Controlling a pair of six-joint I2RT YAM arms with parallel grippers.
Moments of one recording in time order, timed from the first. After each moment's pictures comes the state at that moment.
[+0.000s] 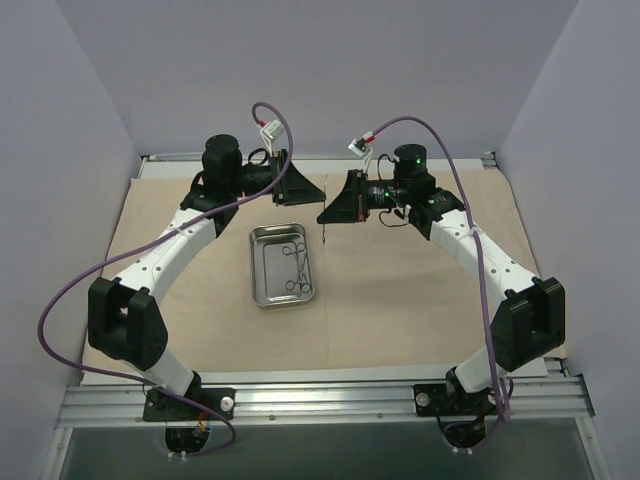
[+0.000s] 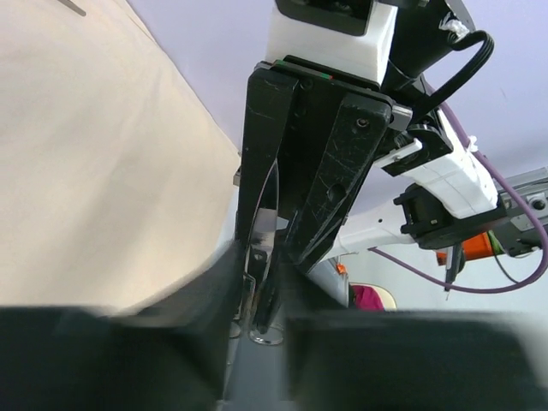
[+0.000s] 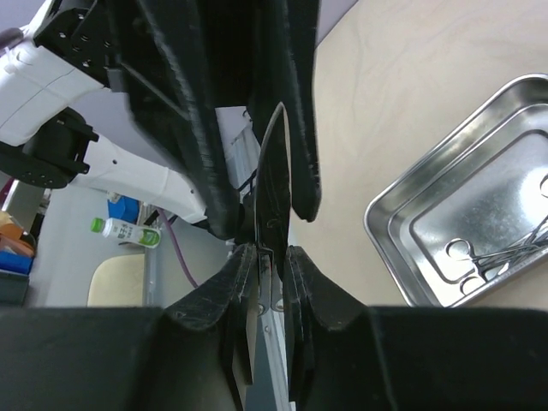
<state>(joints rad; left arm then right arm) -0.39 1.60 1.40 0.12 1.01 -0.94 0.41 1.54 1.32 -0.10 -1.07 0.56</state>
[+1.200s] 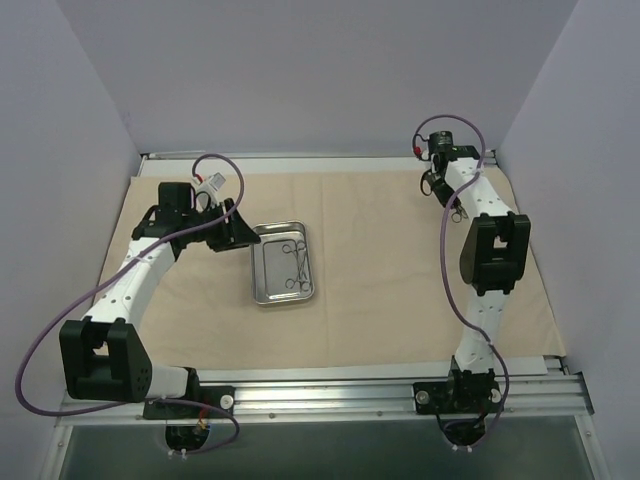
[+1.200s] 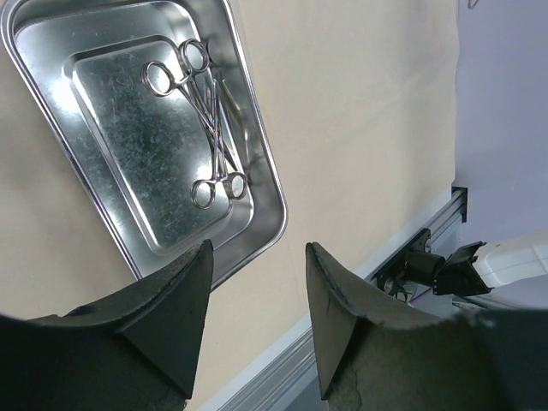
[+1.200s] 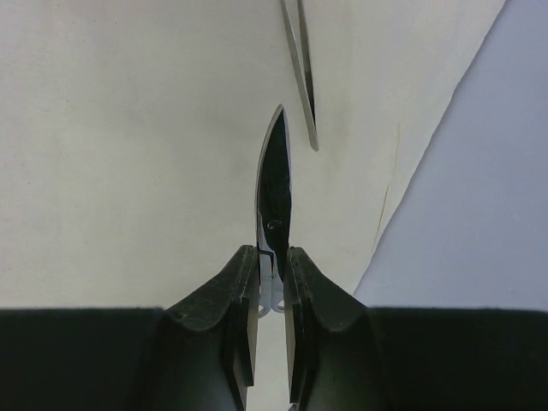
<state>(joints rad) -0.10 1.37 1.09 -0.51 0.67 -0.41 0.06 2.10 1.85 -0.91 0.38 -0.38</state>
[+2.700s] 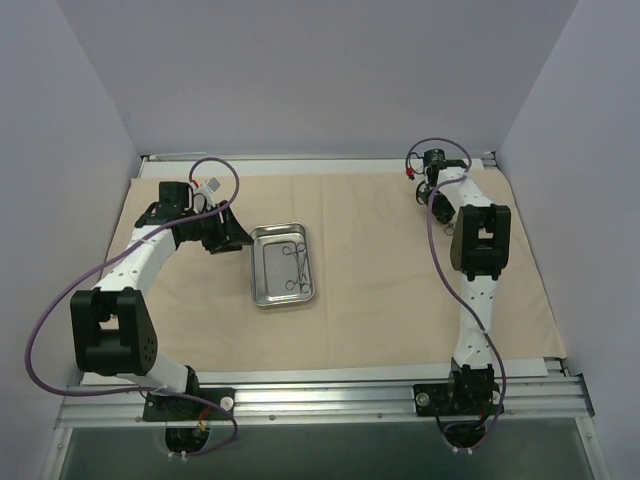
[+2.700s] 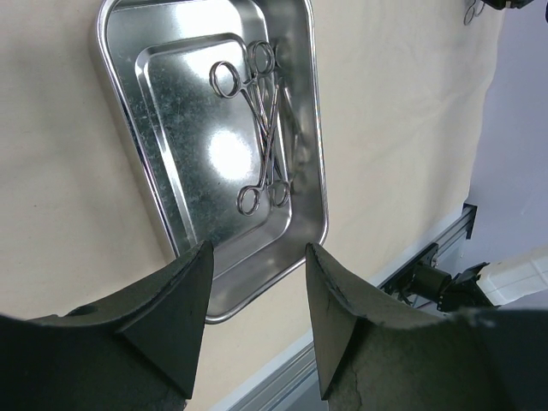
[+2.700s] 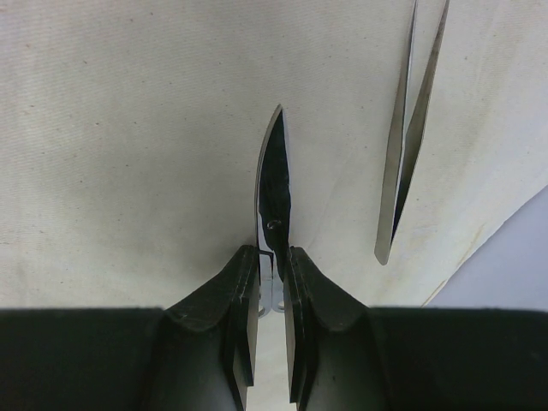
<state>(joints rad) -0.03 1.52 1.13 -0.54 0.66 -0.38 0.02 2.37 1.96 -0.86 0.31 -0.50</state>
